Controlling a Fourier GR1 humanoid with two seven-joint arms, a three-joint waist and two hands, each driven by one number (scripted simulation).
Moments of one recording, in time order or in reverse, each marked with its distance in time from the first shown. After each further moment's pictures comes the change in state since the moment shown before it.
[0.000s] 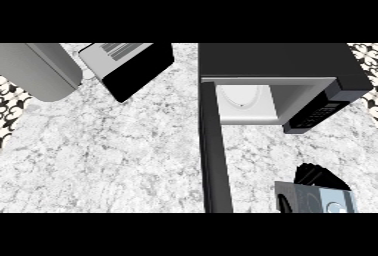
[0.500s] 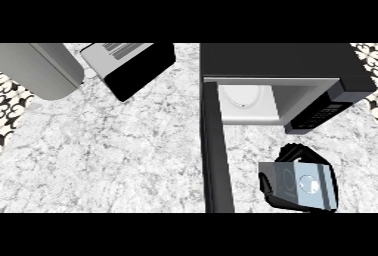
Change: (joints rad) left arm -0.028 0.018 0.026 0.001 0.051 -0.004 0.021; right arm -0.099 0.019 0.114 -0.076 0.053 -0.182 0.148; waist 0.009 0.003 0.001
